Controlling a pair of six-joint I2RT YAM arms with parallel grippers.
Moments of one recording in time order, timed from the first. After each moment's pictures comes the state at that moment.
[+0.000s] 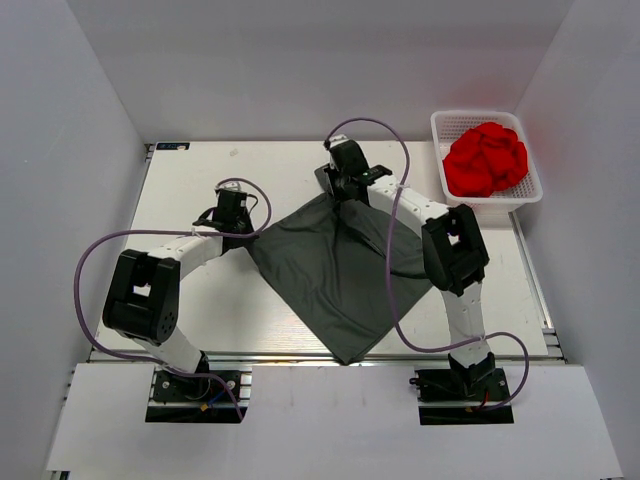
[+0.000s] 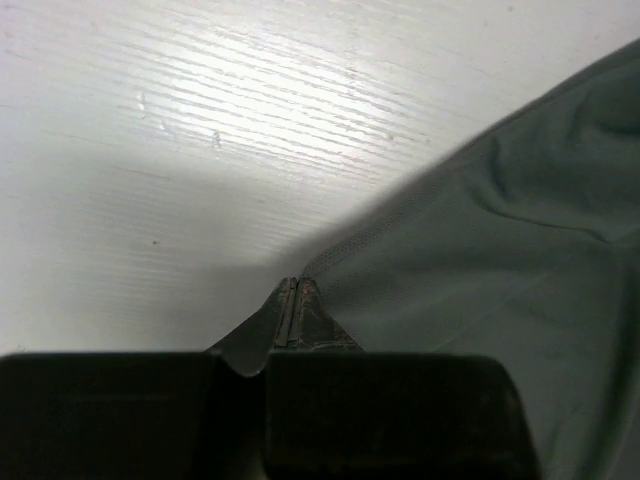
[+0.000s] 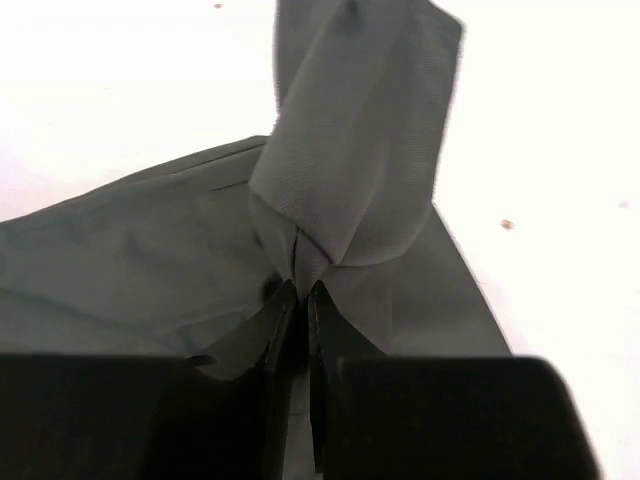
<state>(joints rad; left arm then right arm) -0.28 1.61 0.92 -0.16 -0.15 -0.49 0.60 2.13 1.76 -0.40 0.18 0.10</state>
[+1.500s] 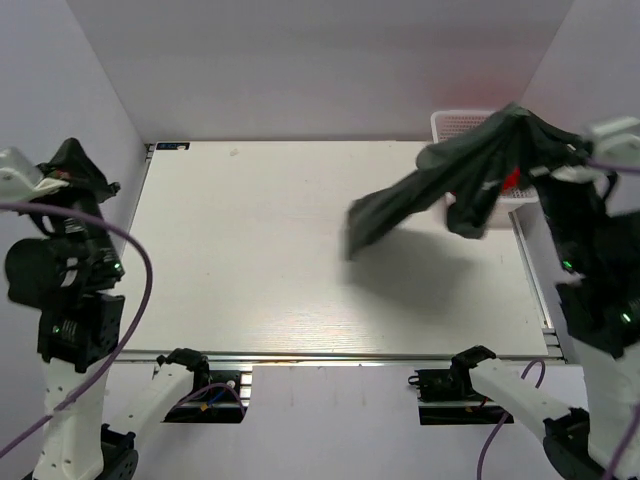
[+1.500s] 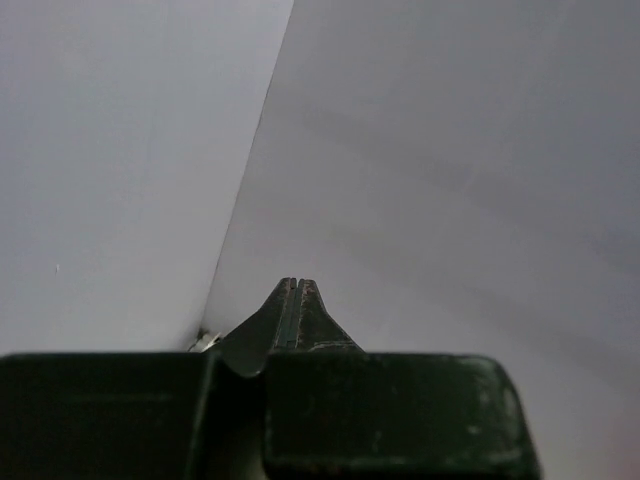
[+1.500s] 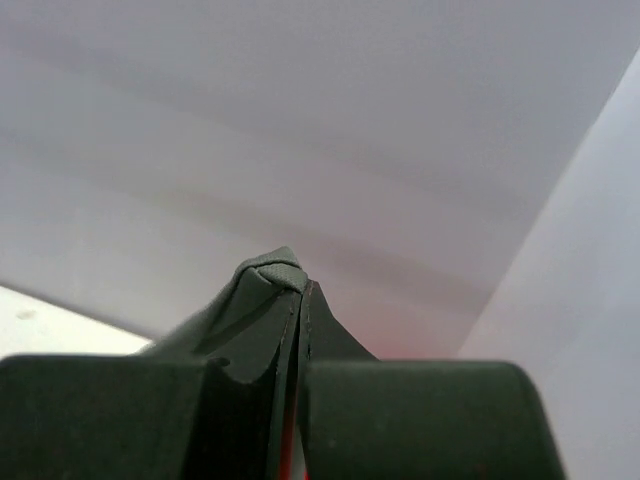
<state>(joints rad) -0.27 0.78 1.44 -0.17 -0.66 -0.05 0.41 0.90 1.59 -0.28 0.12 -0.37</state>
